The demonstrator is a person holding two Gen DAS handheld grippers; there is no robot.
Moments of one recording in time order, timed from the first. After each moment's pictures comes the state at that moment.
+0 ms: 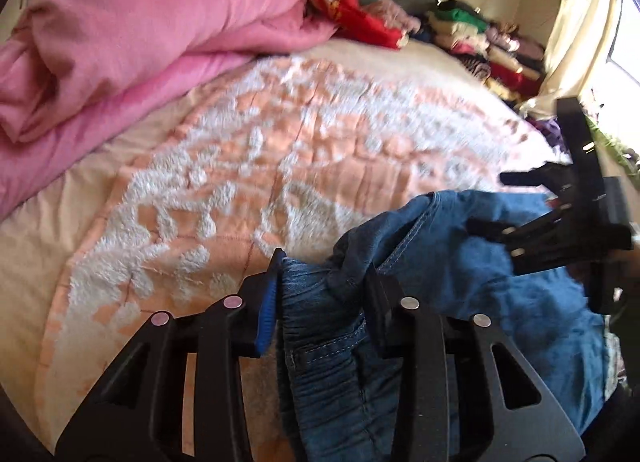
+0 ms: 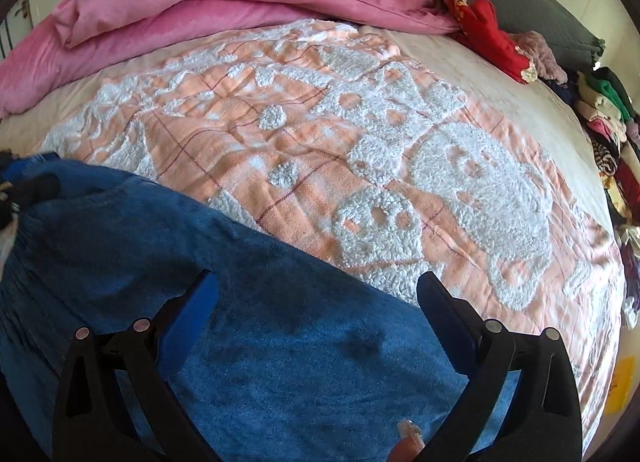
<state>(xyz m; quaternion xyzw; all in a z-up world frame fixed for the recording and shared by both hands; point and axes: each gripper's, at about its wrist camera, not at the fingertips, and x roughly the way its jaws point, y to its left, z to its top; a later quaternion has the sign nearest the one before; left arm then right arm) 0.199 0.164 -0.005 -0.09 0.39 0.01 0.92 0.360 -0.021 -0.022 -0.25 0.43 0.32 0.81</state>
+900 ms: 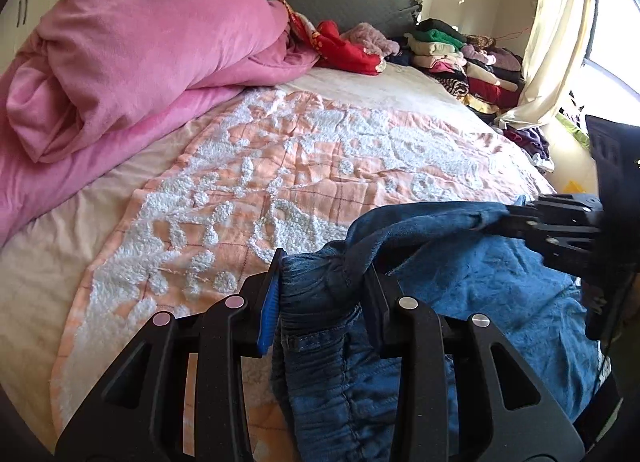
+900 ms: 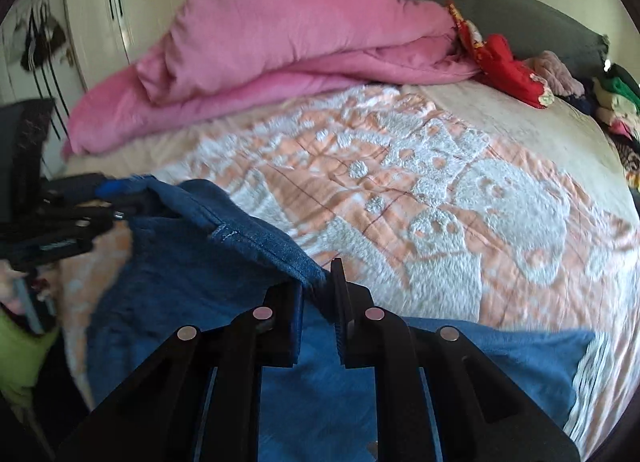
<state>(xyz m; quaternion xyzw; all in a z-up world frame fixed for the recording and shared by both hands) 0.158 0.153 0.022 -0.08 0.35 -0.01 0.93 0.275 -0.053 0.037 -0.13 0.37 0.42 0.82</state>
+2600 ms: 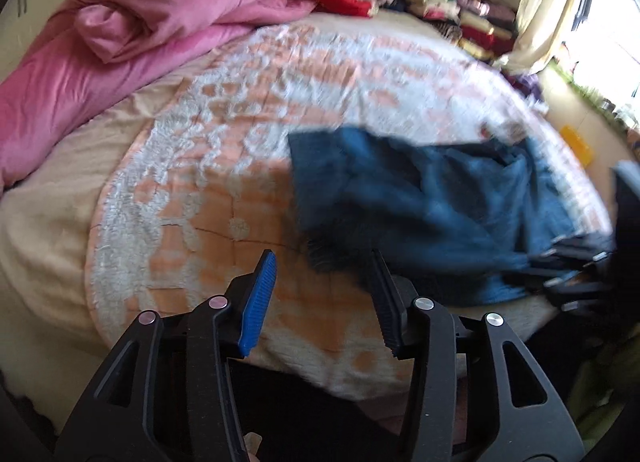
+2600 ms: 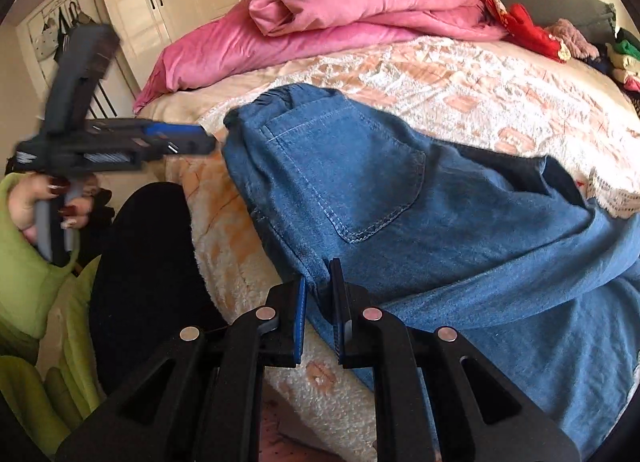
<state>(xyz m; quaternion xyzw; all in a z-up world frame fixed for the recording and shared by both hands) -0.015 0.126 0.012 -0.07 0.42 -0.02 0.90 0.051 -0.098 -0.014 -0.10 0.41 0.46 0.78</state>
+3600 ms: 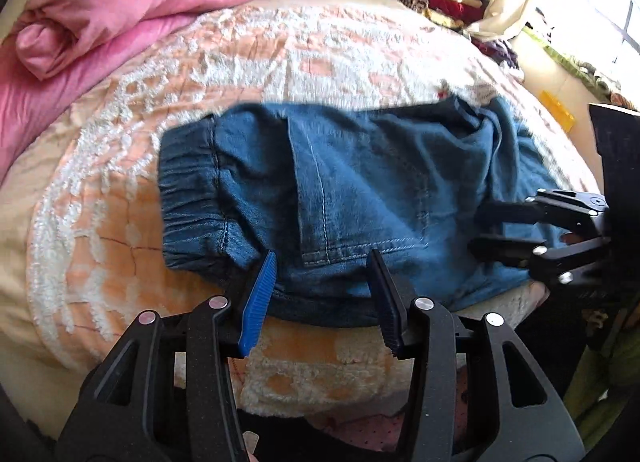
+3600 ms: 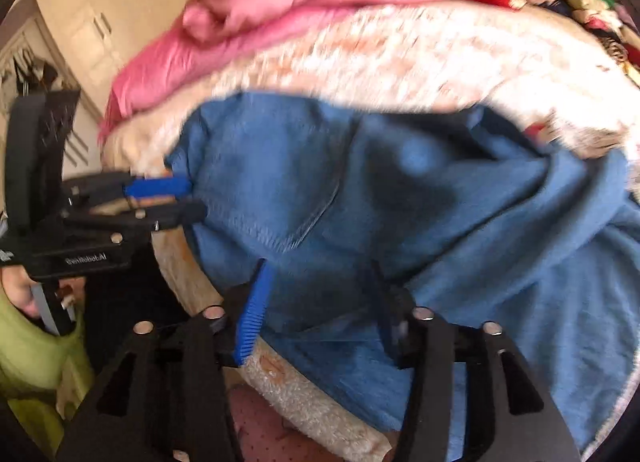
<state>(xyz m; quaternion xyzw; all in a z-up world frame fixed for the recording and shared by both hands) 0.014 0.062 -0.014 -0.04 0.45 -0.06 0.89 0.084 -0.137 -0.013 -0.04 0.45 0.39 0.80</state>
